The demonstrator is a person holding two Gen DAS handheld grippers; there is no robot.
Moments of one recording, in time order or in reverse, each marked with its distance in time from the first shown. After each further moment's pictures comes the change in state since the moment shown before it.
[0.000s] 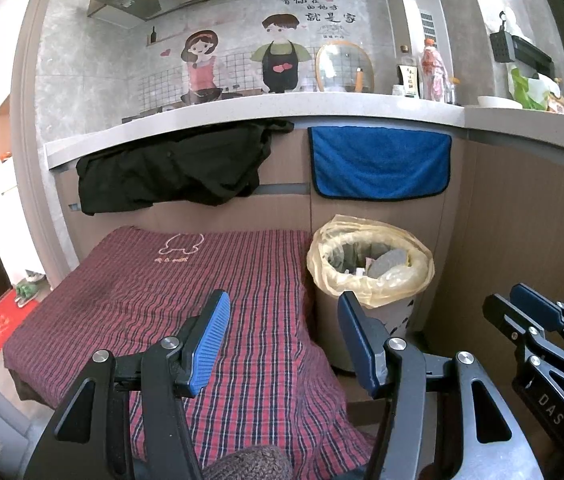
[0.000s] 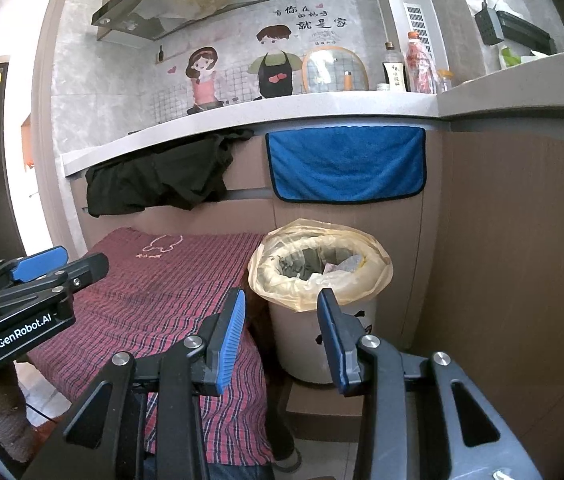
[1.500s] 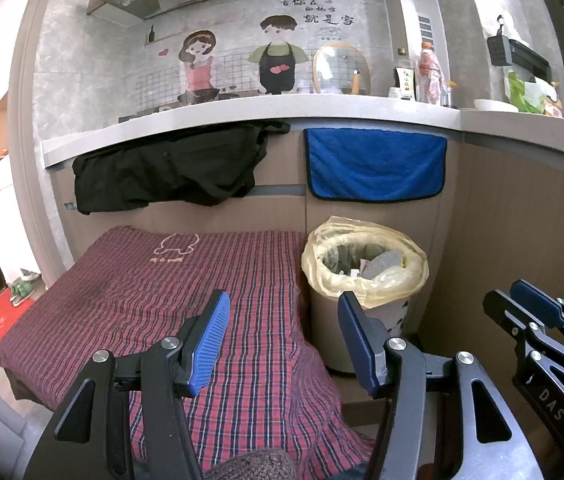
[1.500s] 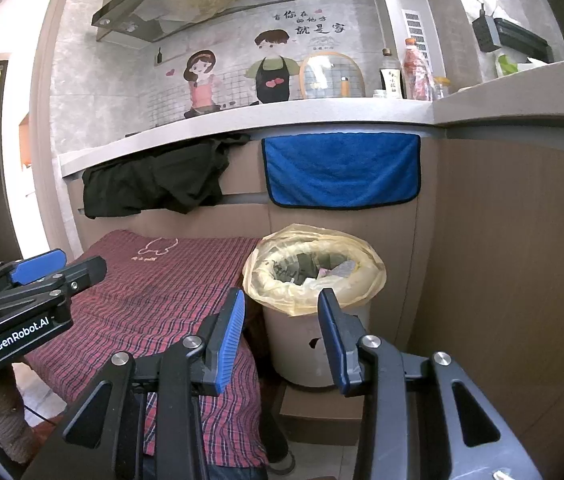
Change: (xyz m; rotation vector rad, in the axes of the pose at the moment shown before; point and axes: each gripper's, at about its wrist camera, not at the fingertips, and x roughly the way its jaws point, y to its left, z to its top) left arm -0.001 -0.010 0.002 -0.009 -0.005 -0.011; right arm -0.004 -0.001 0.003 -0.006 -0.016 -0.017
